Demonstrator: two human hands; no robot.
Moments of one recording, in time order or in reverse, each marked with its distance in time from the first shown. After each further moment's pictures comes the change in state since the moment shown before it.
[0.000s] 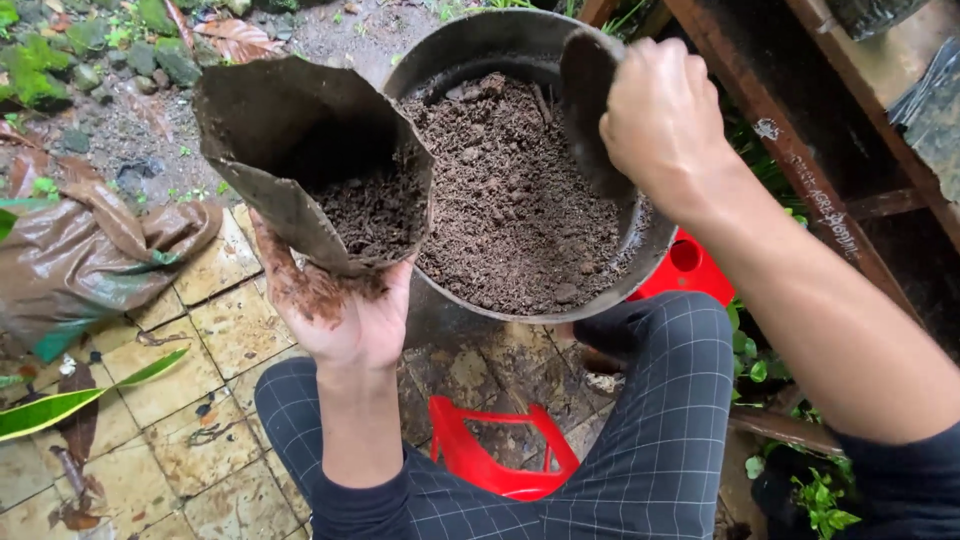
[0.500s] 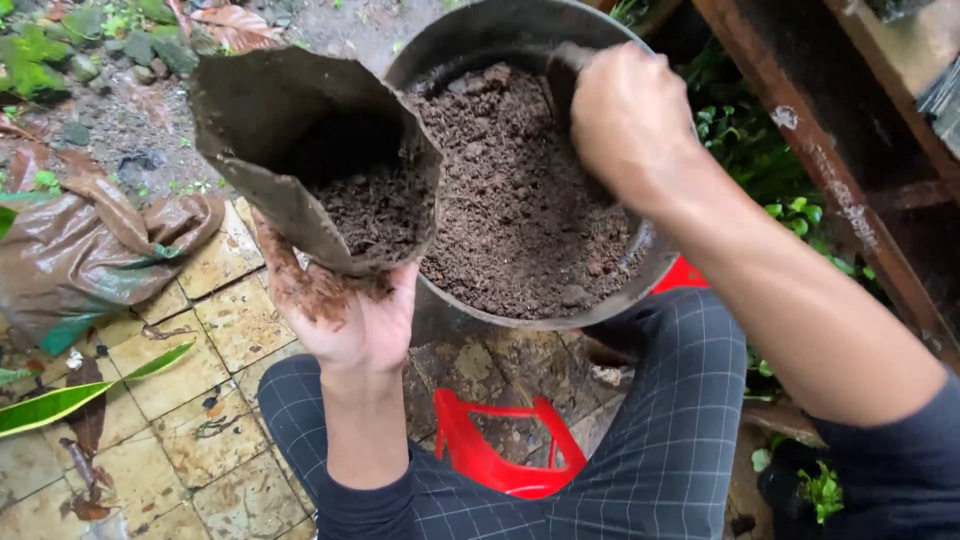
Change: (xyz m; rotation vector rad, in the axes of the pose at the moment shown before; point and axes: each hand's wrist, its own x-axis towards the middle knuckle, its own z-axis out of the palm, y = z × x) left_hand 0.006 -0.005 -0.010 0.007 -0.109 0.005; right_hand 0.021 -0.016 0.048 -0.340 0.066 -0.104
